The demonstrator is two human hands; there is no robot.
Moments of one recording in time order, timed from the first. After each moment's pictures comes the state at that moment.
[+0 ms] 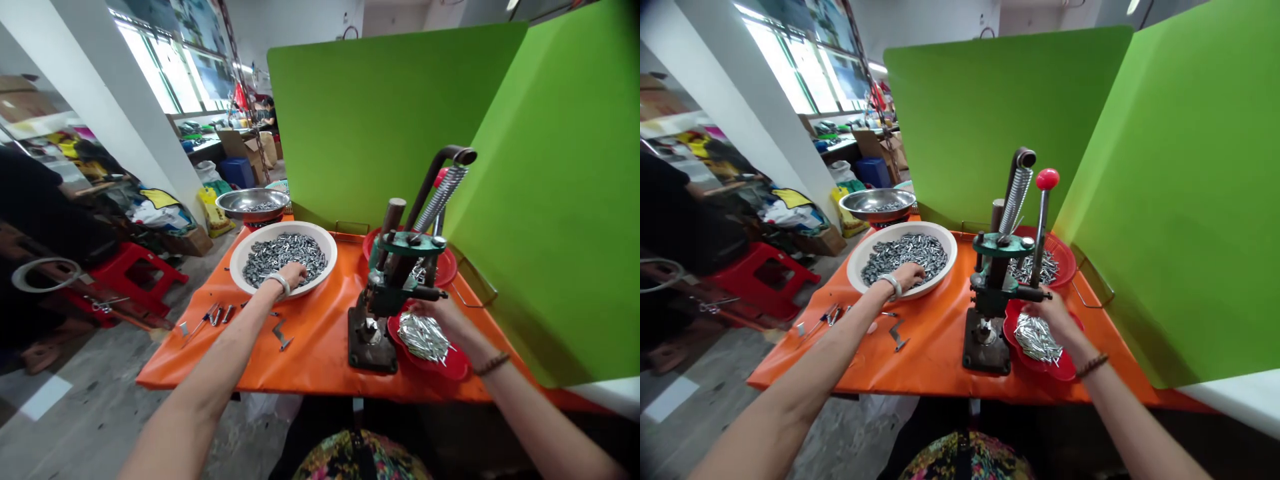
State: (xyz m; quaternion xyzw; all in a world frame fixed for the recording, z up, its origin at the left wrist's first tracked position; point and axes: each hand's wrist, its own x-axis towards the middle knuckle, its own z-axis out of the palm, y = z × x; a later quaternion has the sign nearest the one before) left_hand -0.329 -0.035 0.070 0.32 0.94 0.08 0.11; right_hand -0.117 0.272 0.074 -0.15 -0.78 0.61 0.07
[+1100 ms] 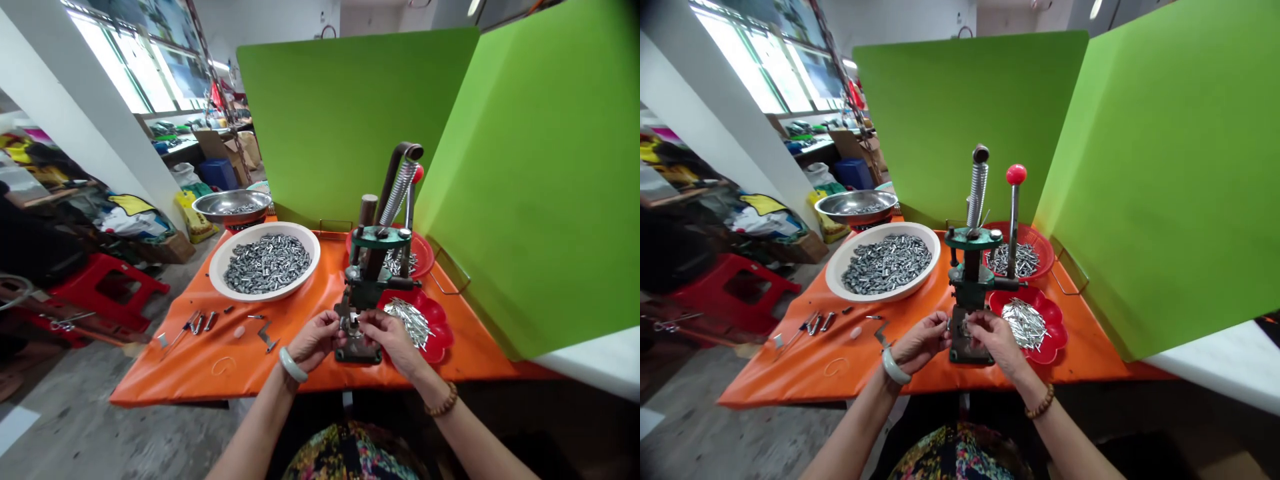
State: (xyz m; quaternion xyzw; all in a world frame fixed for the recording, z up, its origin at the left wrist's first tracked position) left_hand -0.148 0.015 0.059 0.05 0.40 0.79 0.46; right_hand -0.075 0.181 0.061 -0.12 -0.66 0.75 0.01
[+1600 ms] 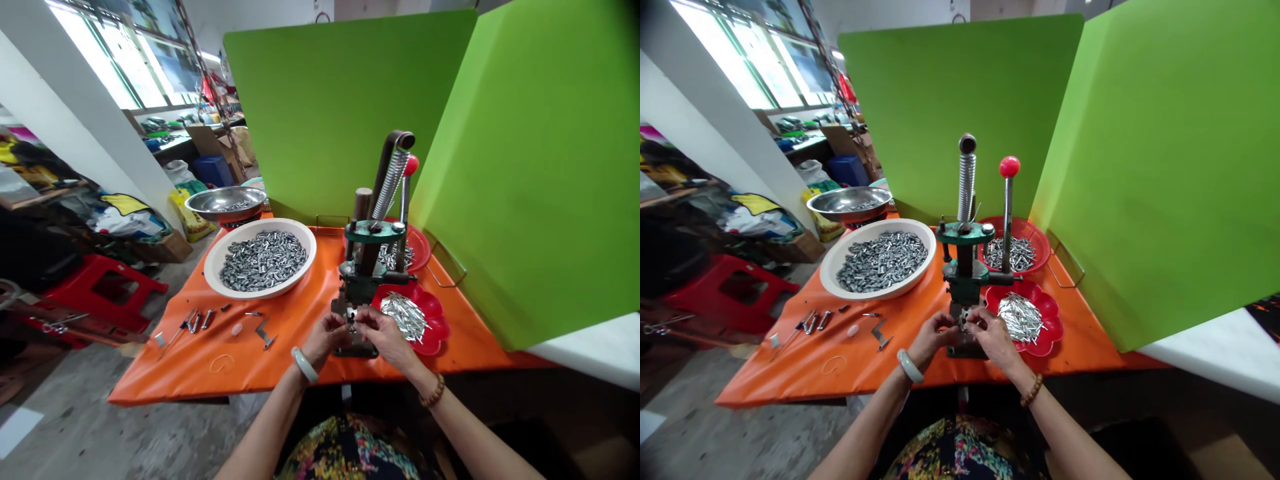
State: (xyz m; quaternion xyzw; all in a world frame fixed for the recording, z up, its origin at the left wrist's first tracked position) left_hand -0.138 0.038 0.026 0.06 0.54 0.74 0.38; right_hand -0.078 0.184 0.039 -0.09 -0.74 0.66 0.03
